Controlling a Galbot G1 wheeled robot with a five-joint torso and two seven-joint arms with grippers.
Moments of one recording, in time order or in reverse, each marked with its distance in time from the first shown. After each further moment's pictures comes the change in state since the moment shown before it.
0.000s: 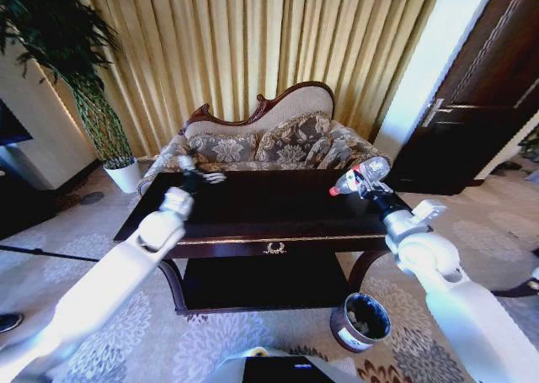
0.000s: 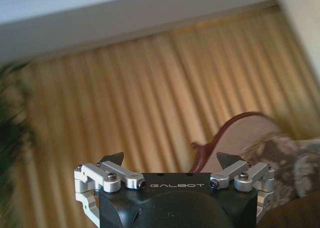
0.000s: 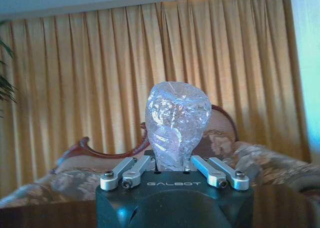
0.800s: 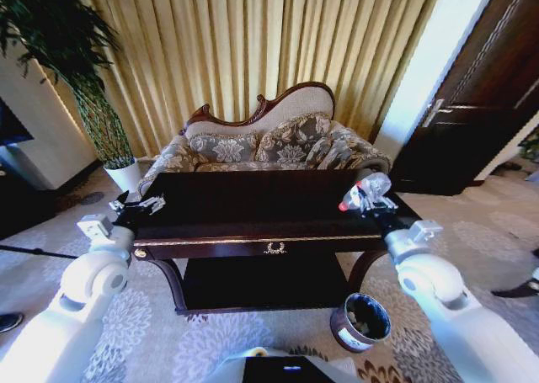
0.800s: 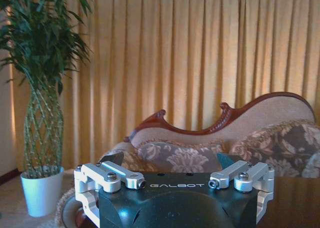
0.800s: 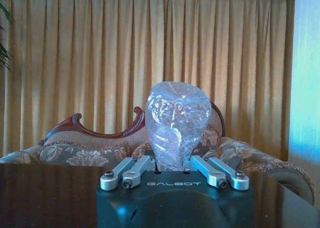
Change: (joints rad) left arm 0.405 -0.096 -0.457 -0.278 -0.323 0.254 -0.053; right arm -0.223 0.054 0.040 0.141 -0.176 -0.003 0.034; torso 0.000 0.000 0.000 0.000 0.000
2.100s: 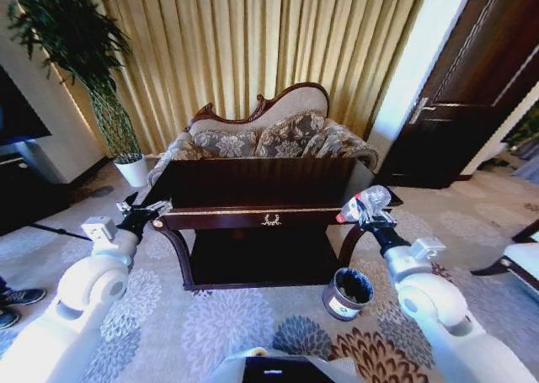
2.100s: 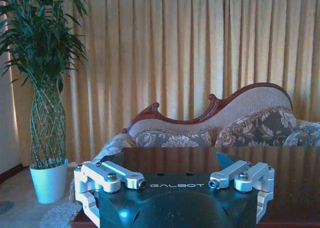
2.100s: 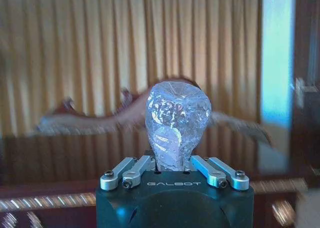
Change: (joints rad) left arm 0.050 -0.015 0.015 -0.026 0.052 0.008 0.029; right arm -0.077 0.106 0.014 -0.067 -0.034 0.000 -0.004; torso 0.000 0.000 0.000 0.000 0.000
